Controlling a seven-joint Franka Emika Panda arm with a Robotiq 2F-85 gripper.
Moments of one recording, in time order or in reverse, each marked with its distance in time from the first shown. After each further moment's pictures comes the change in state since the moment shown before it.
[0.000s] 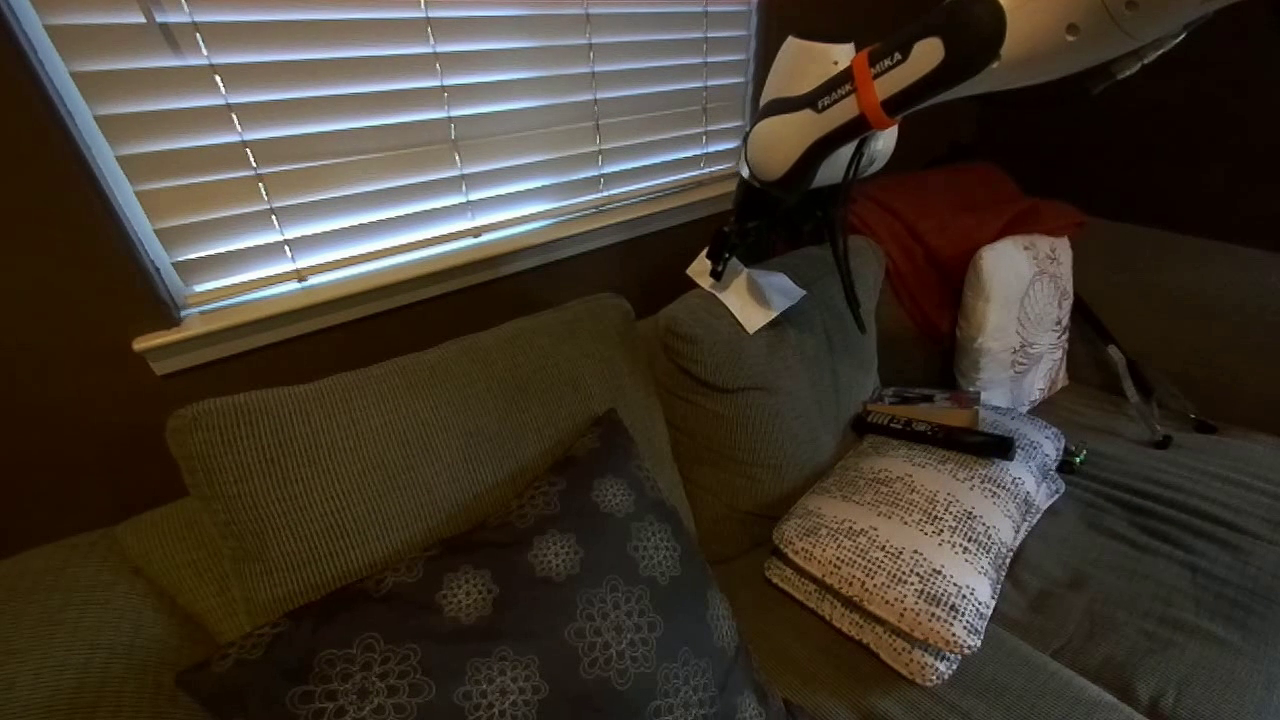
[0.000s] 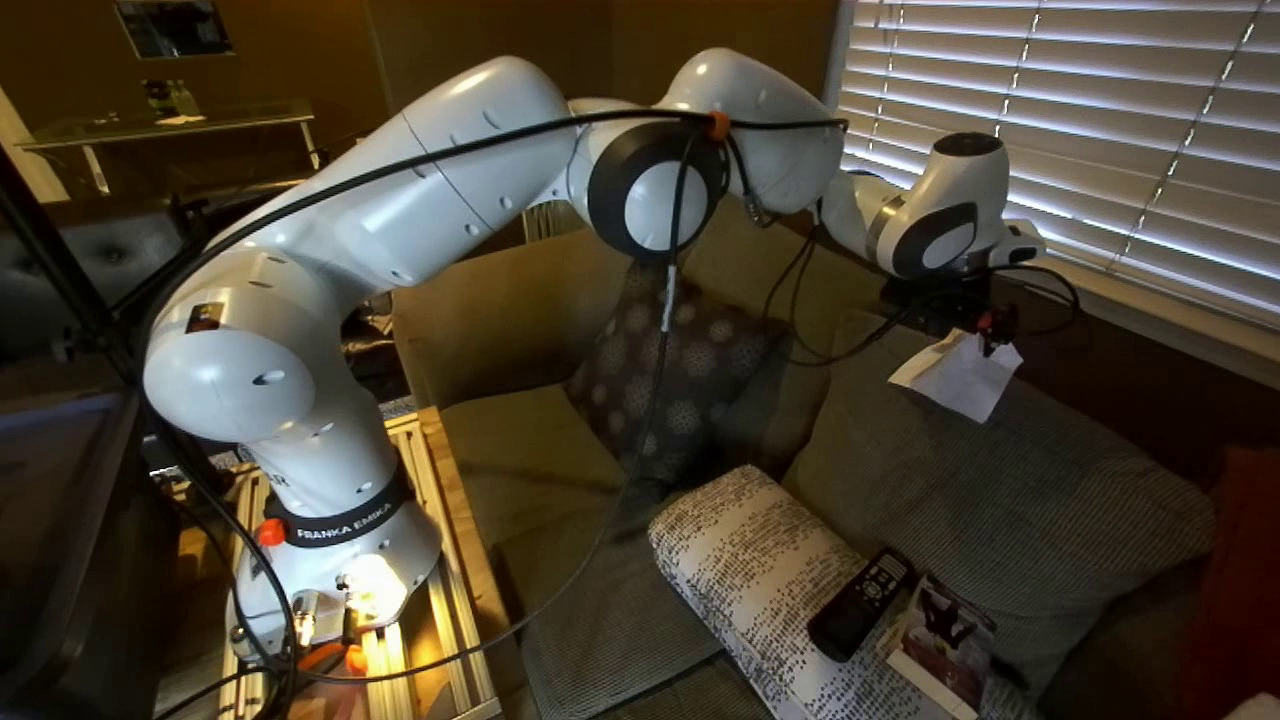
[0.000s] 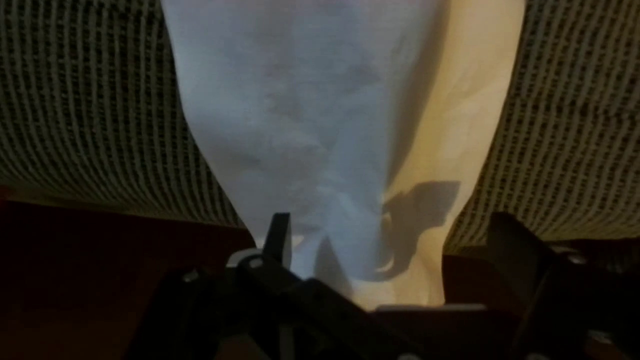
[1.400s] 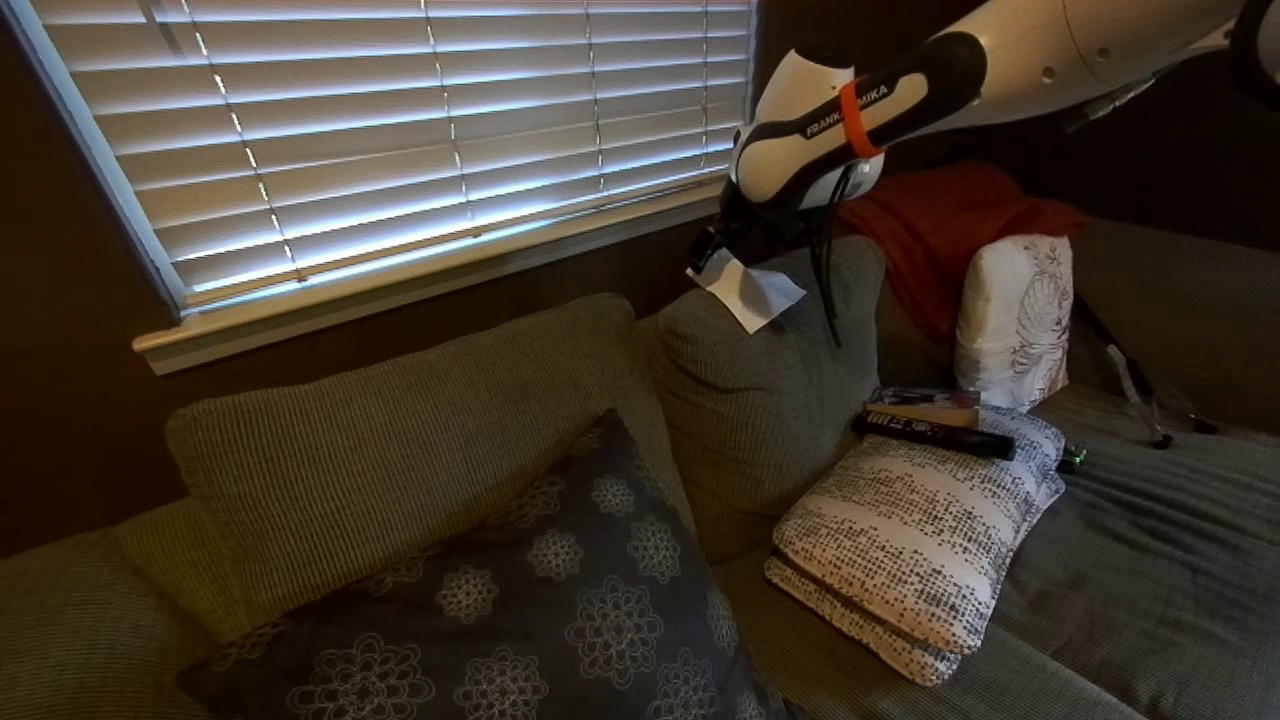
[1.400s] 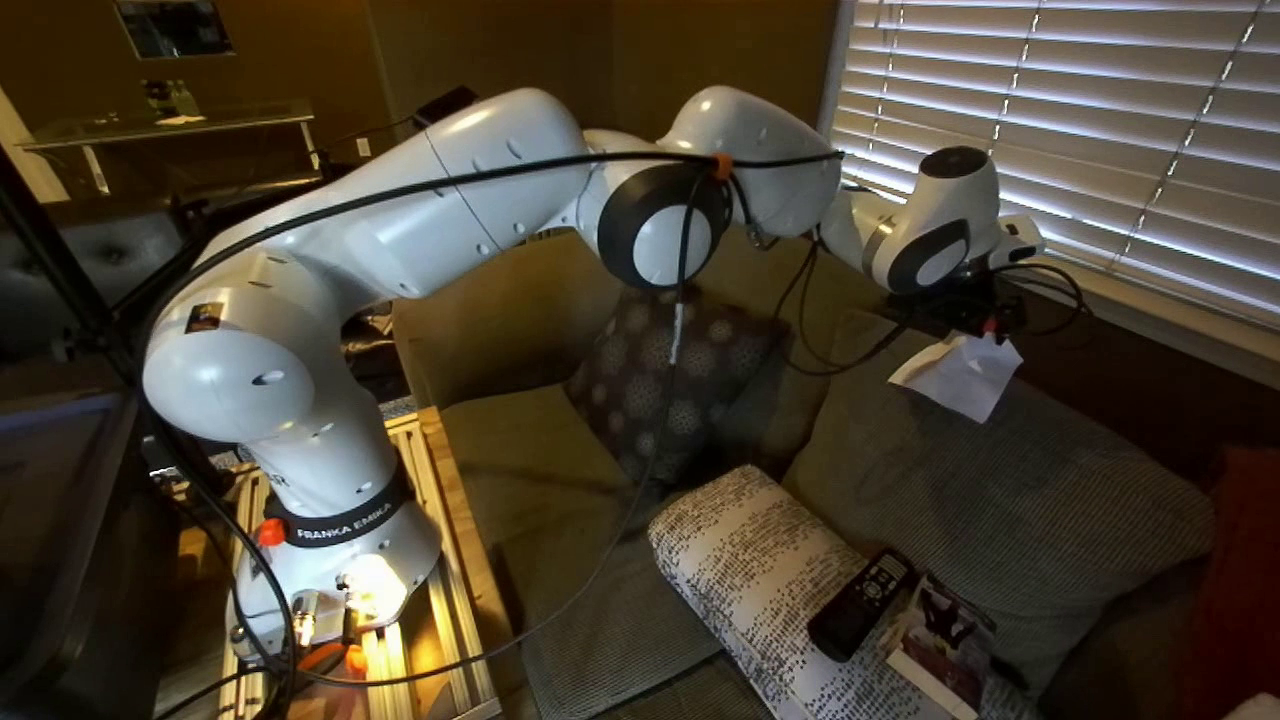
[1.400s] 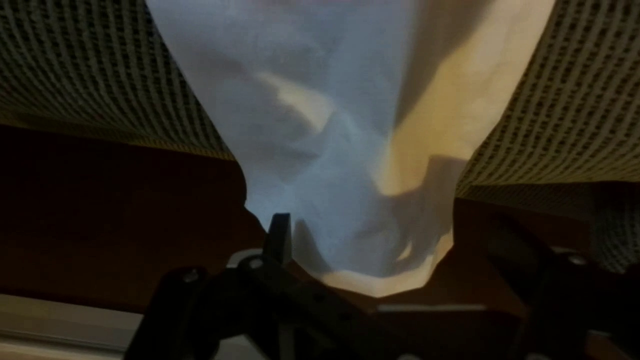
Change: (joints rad) arm -0.004 0.096 0.027 0.107 0.000 0.141 -0.036
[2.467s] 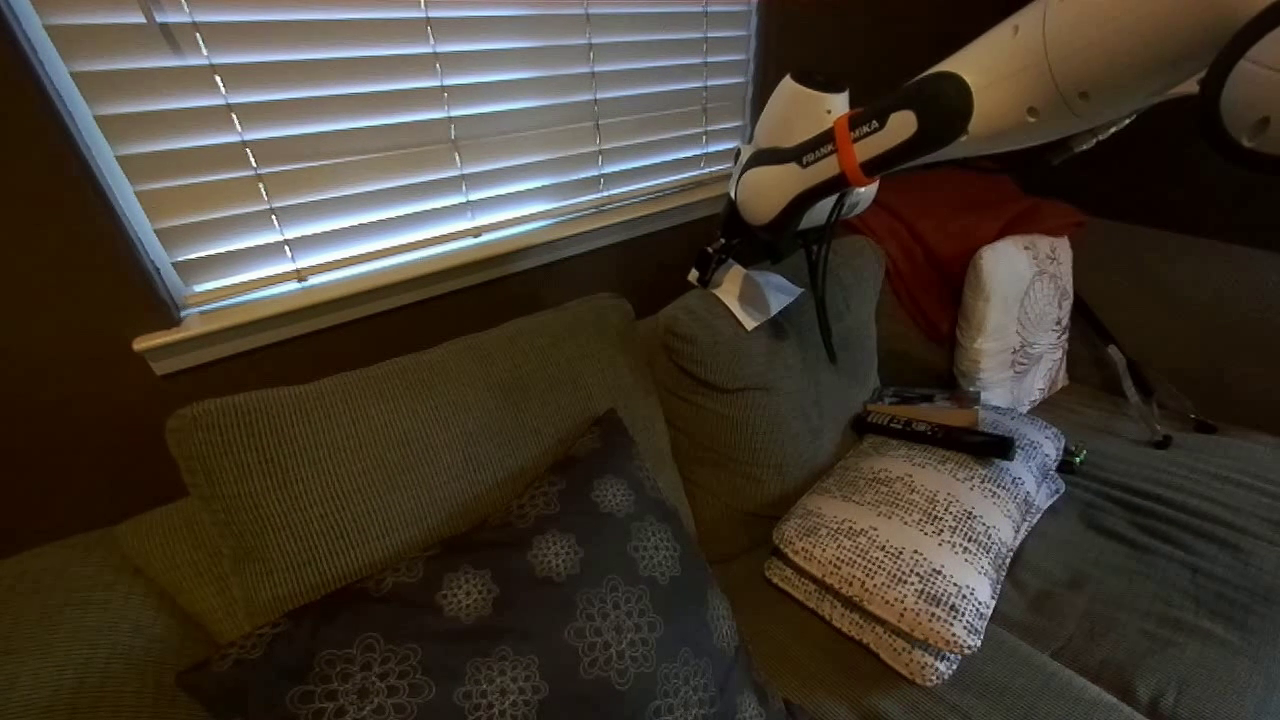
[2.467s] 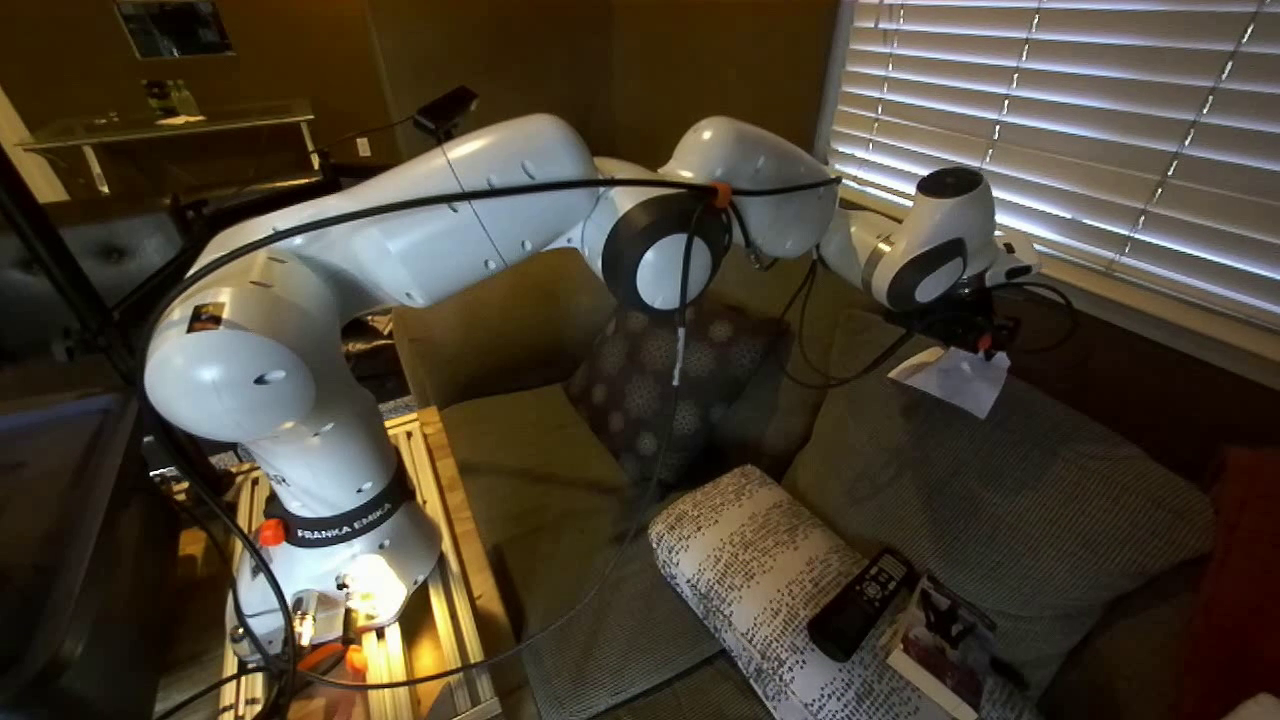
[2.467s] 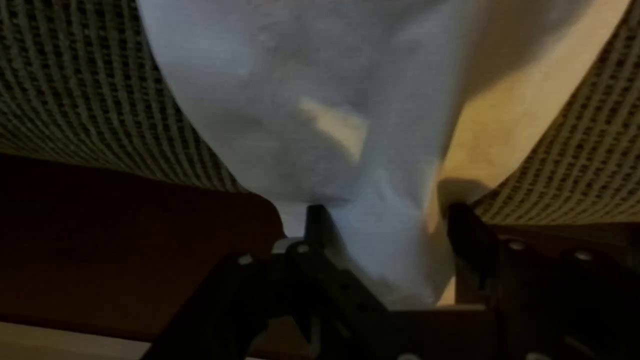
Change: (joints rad) arm 0.009 0.080 -0.026 0.085 0.000 -0.013 0.030
